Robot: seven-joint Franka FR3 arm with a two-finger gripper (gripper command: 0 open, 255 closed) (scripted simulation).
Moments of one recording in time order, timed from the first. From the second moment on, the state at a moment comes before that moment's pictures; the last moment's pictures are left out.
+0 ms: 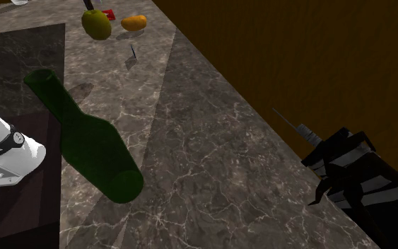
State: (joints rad) arm 0.33 -0.33 0.40 -2.20 0.12 1.95 0.48
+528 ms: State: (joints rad) arm 0.33 -0.31 0.42 -2.29 0.12 2.07 0.48
